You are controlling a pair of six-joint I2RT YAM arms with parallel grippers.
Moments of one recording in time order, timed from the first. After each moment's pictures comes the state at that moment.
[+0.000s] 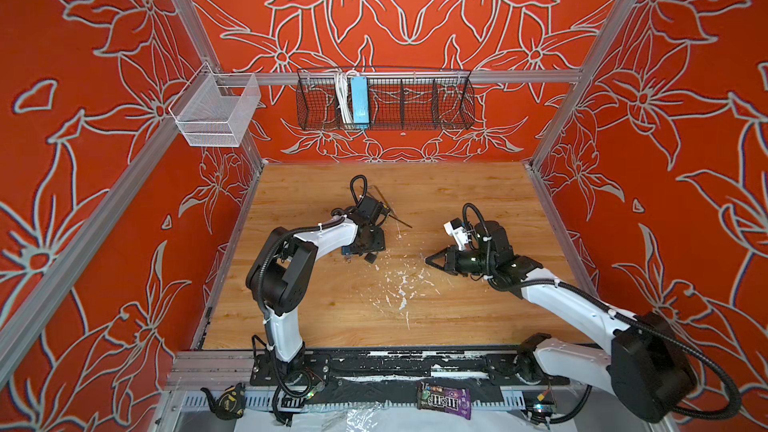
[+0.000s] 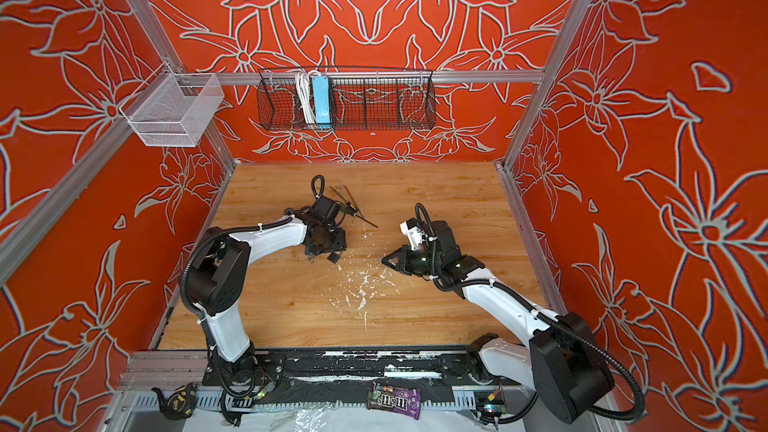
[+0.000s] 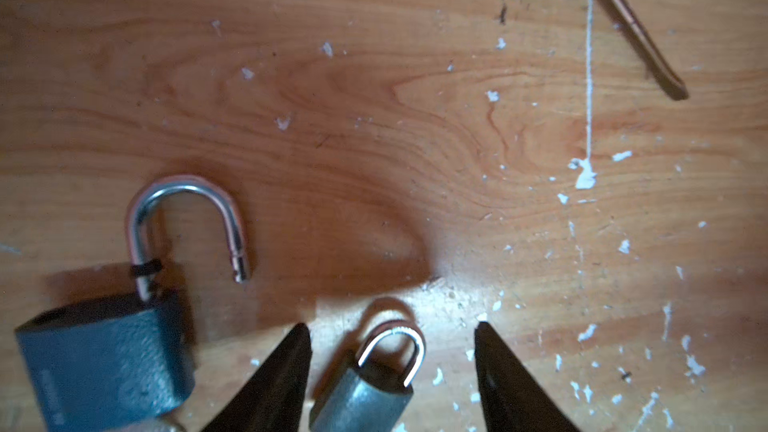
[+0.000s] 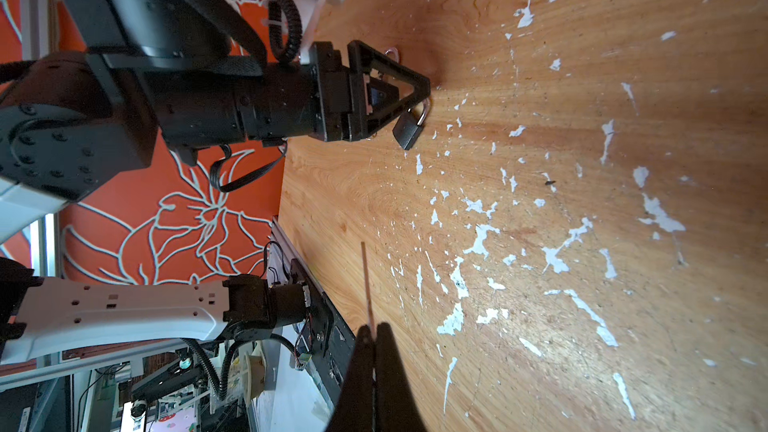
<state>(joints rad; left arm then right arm) -0.45 1.86 1.19 -0.54 0.03 -0.58 0.47 1.17 0.61 -0.07 -0.67 0.79</state>
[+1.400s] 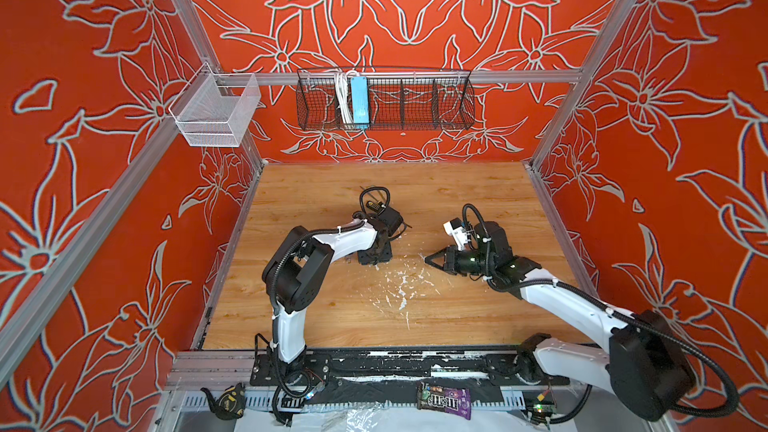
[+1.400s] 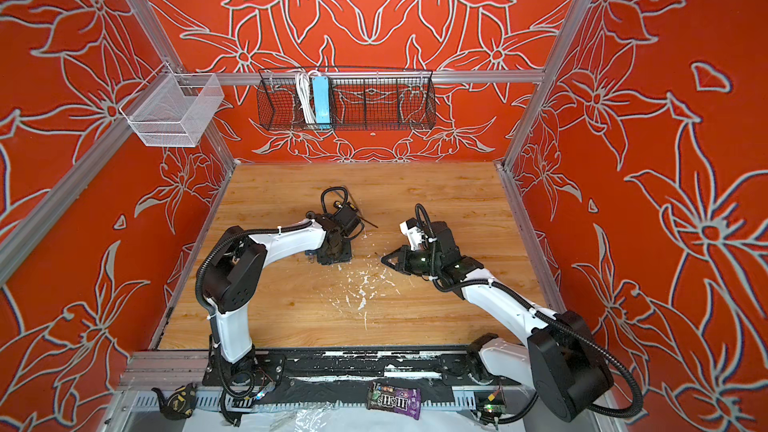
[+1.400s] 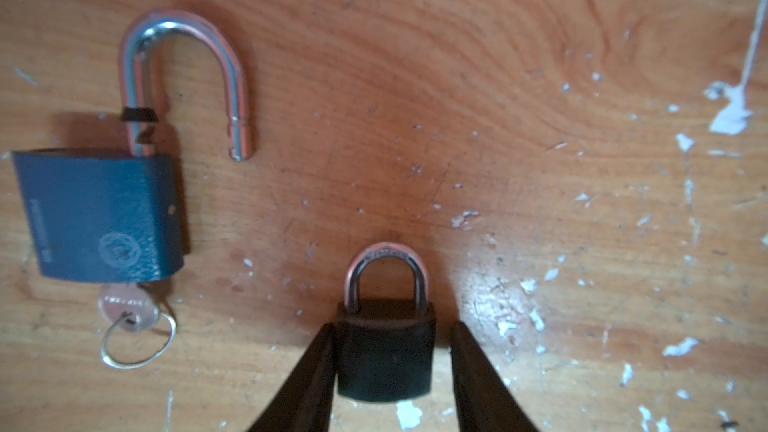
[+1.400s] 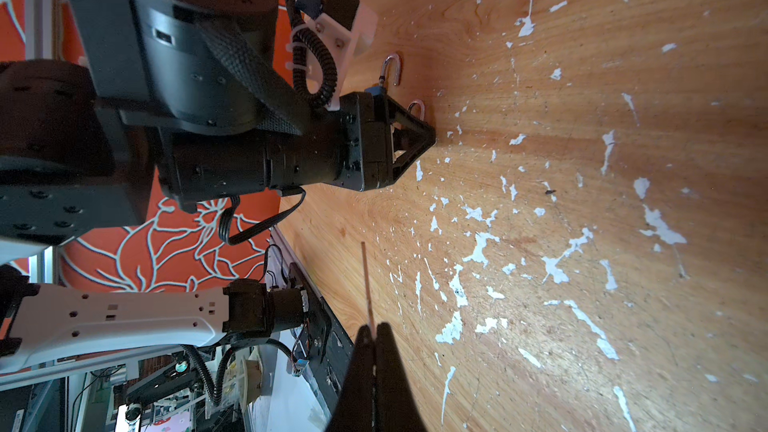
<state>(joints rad) -0.59 1.92 1.26 -0.74 -0.16 -0.80 0.47 1.18 0.60 -0.03 -0.67 0.79</state>
